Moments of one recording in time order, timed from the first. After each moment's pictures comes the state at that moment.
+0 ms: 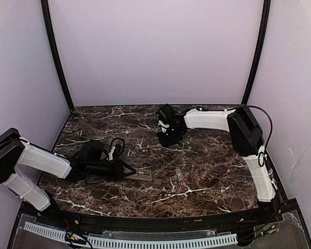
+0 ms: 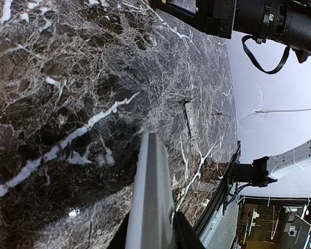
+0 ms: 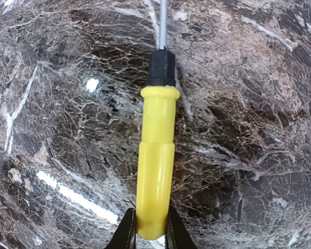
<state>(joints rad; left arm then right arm) -0.74 1.46 0.44 0.43 0.44 -0.98 0.76 2.32 1.85 -0.66 0.06 0.31</state>
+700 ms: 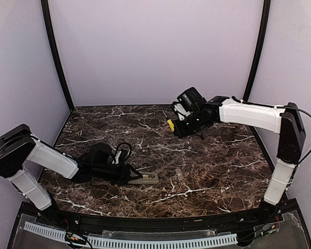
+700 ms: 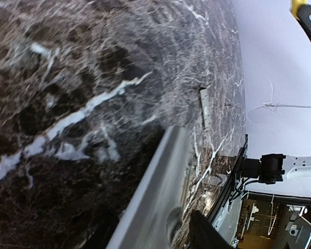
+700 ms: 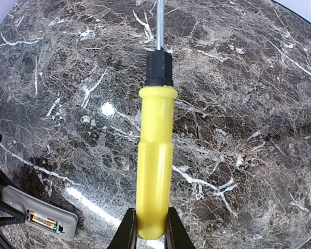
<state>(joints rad) -0.79 1.57 0.47 0.46 0.44 -1.02 0.76 1.82 1.50 -0.63 0.04 0.29</state>
